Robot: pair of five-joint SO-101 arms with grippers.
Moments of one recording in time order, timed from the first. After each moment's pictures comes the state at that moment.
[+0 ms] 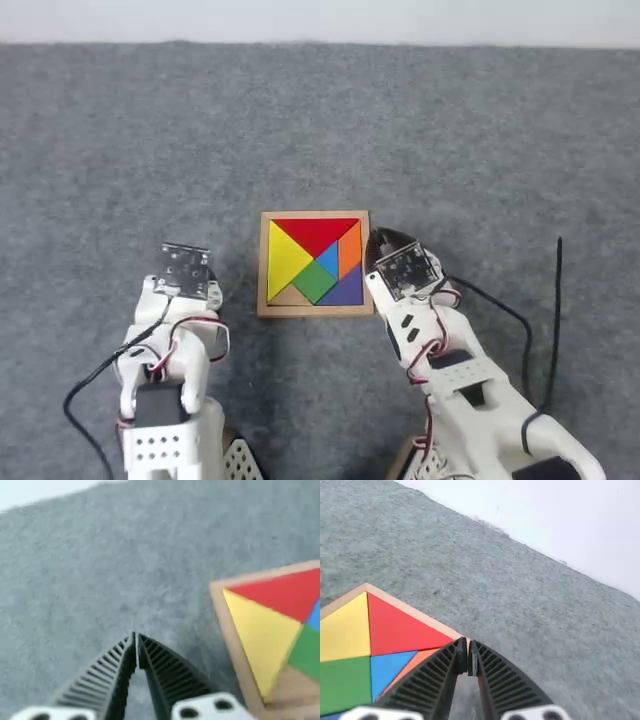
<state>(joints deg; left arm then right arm) -11.3 -102.8 97.0 51.3 -11.5 -21.7 -33.9 93.5 -33.2 15.9</state>
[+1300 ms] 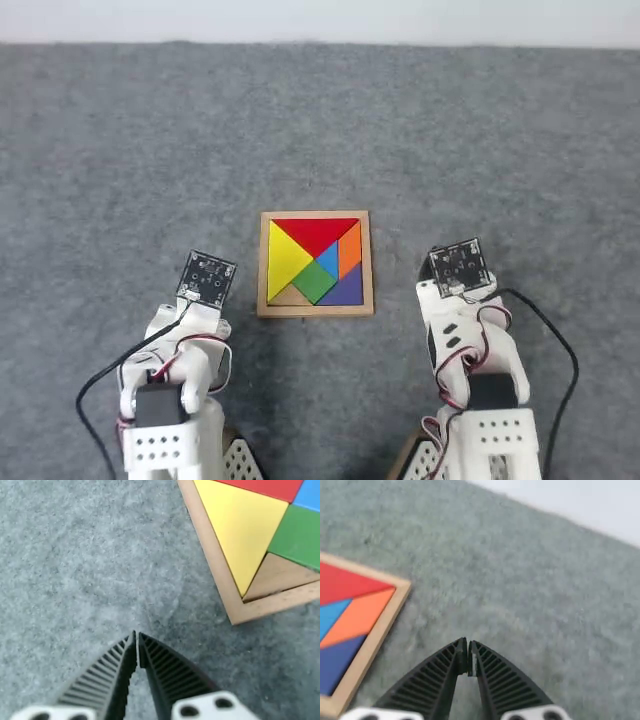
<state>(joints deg) -11.3 -102.9 97.0 72.0 -16.7 -7.3 -90.8 95.9 33.3 16.2</state>
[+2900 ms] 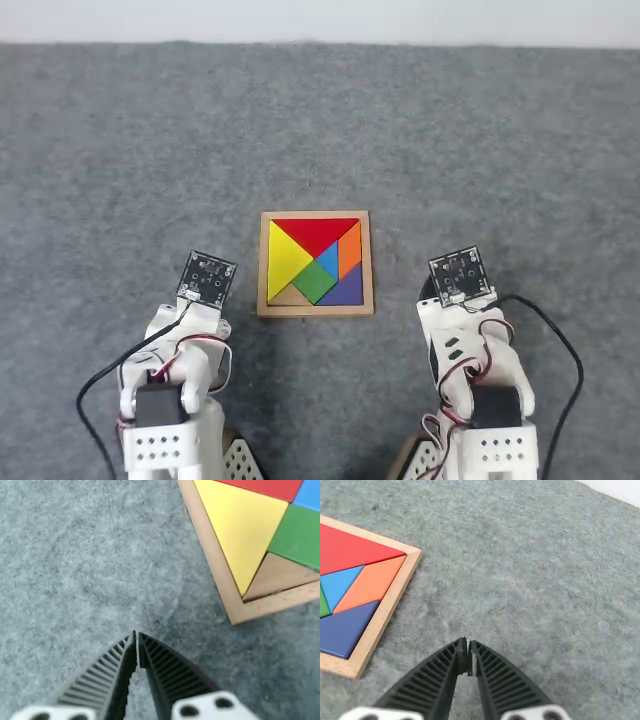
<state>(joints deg) -11.3 -102.9 97.0 72.0 -16.7 -7.3 -102.6 95.7 50.8 16.2</state>
